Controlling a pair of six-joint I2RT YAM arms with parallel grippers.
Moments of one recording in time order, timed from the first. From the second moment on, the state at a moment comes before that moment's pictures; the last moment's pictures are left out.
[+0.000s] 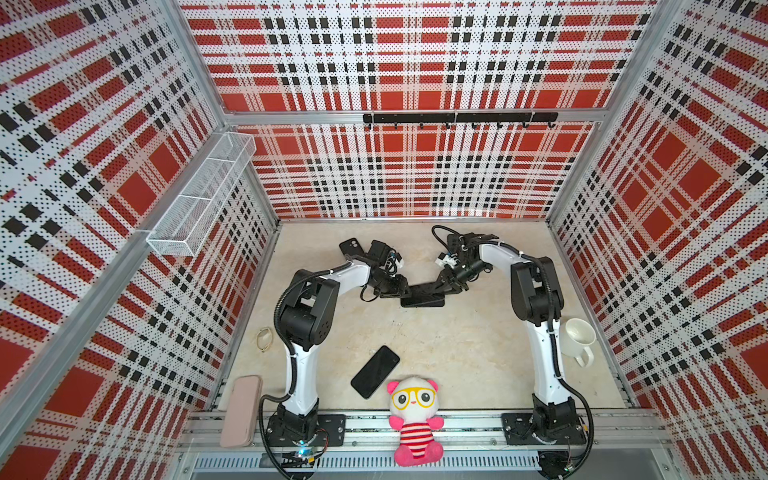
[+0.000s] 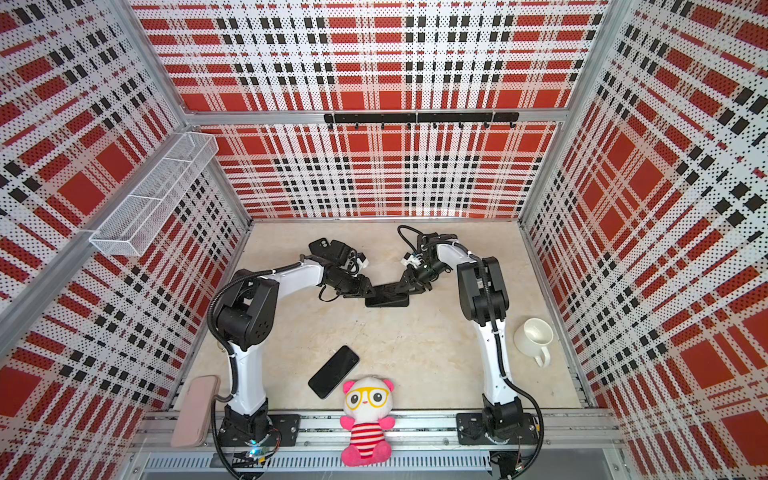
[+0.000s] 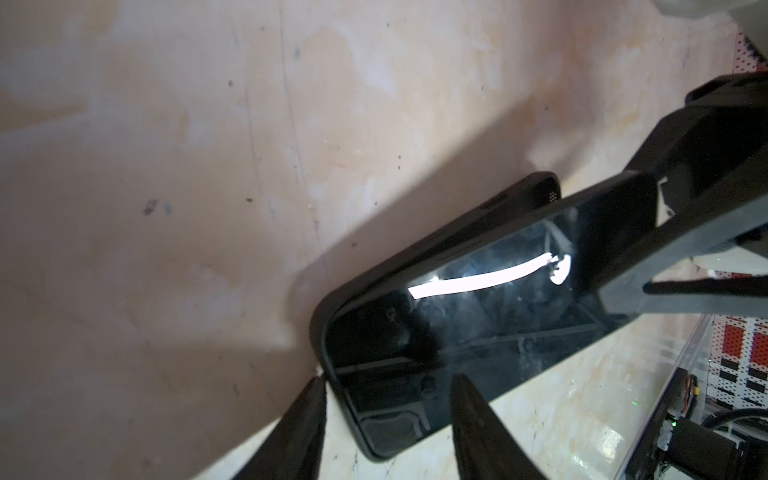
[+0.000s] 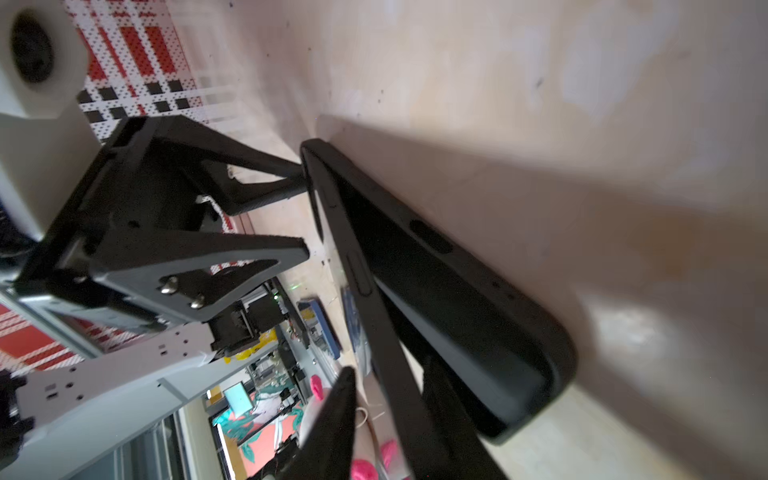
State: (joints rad) left arm -0.41 2.06 1.39 -0.48 0.51 -0.24; right arm 0.28 2.36 1.84 -1.08 -0.88 0.04
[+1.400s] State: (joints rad) left arm -0.43 2.05 1.38 -0.45 0.39 -0.24; right arm 0.37 1.61 1.12 -0.42 -0.21 0.36
